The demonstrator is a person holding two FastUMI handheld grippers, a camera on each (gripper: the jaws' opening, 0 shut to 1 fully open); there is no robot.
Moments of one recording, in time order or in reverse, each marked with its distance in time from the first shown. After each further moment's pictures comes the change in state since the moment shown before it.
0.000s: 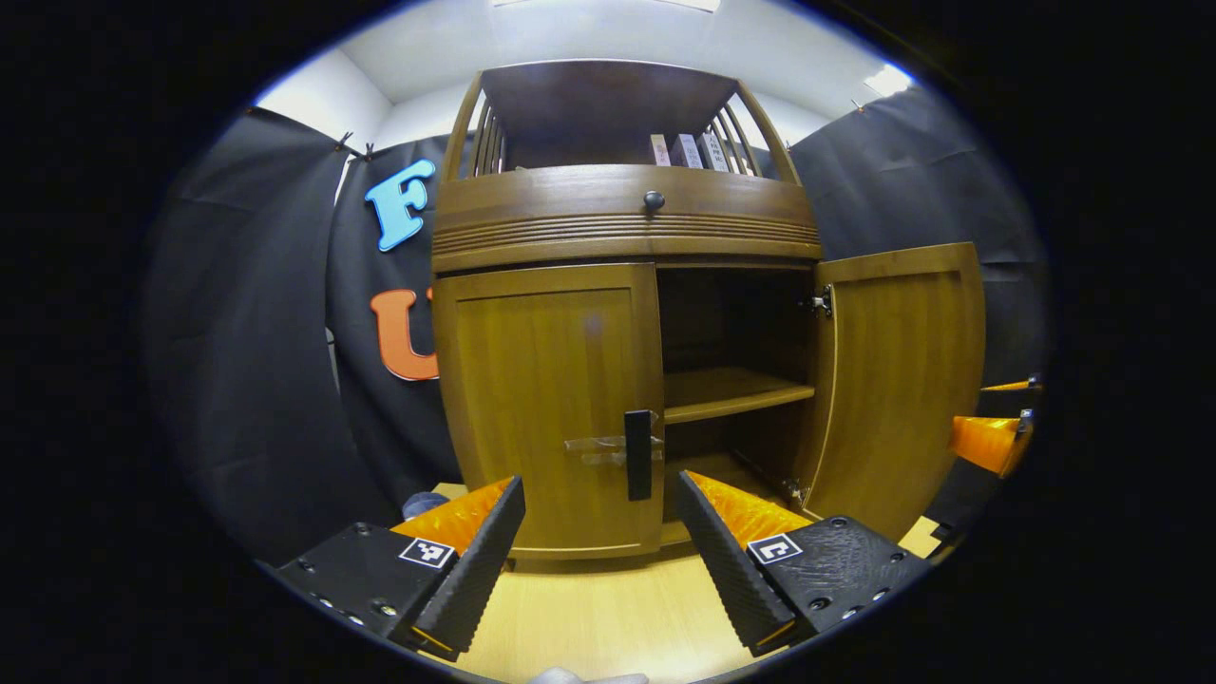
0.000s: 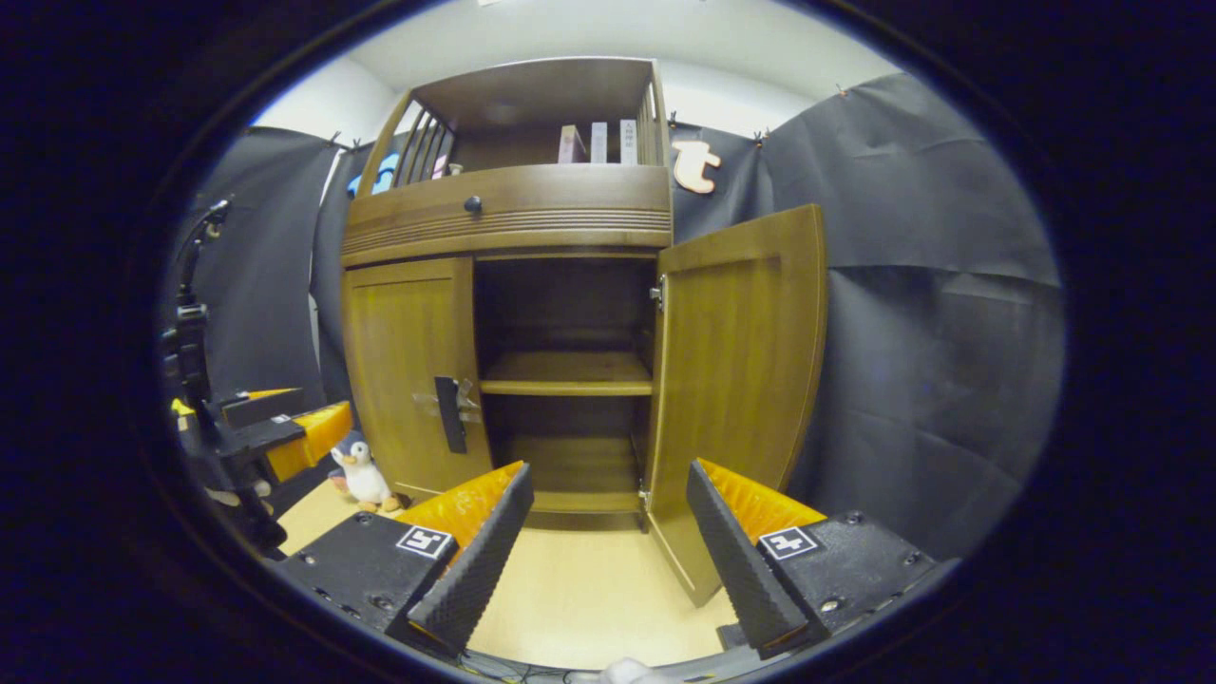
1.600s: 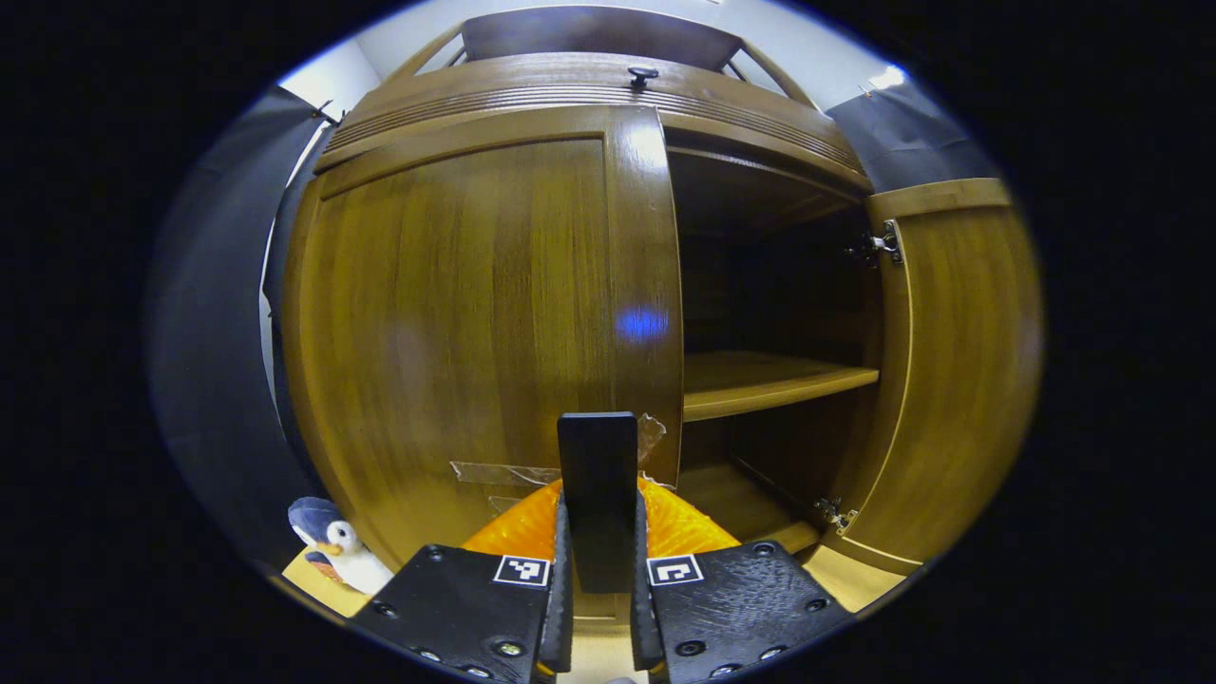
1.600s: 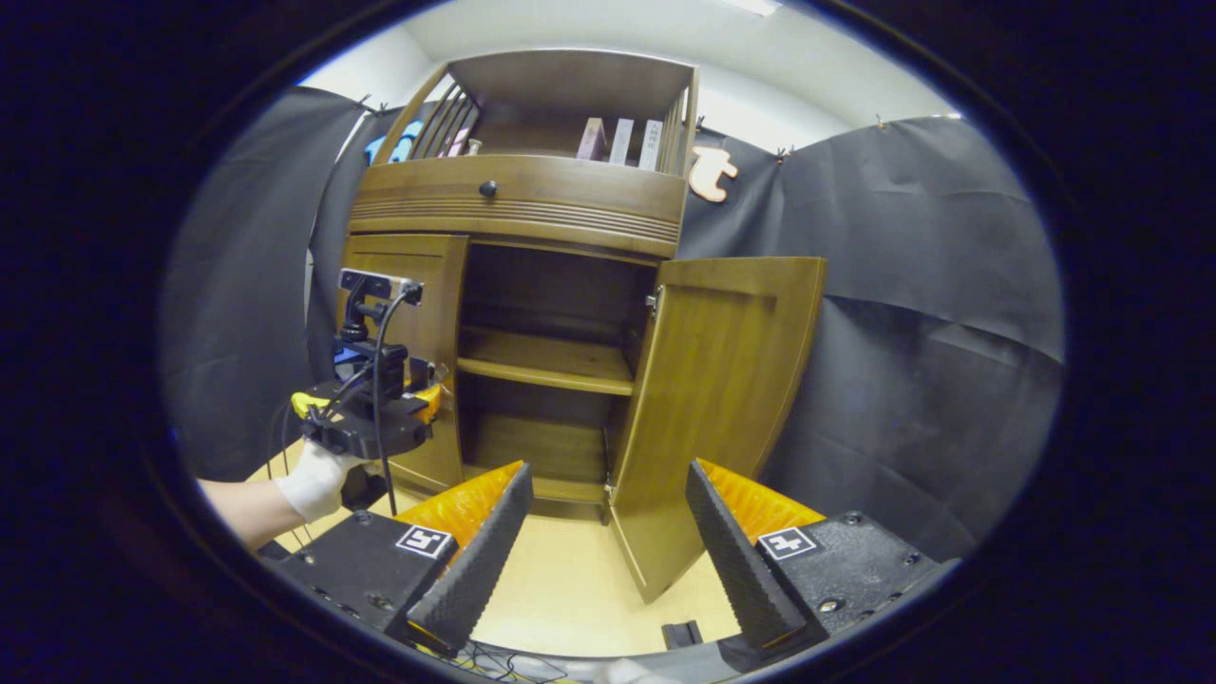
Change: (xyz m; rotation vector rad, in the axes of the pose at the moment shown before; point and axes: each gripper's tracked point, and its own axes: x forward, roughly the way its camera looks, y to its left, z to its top) left arm 0.150 -0.023 -0.058 -0.019 -0.003 -0.042; right arm -0.027 -0.012 0.007 -0.121 0.048 -0.041
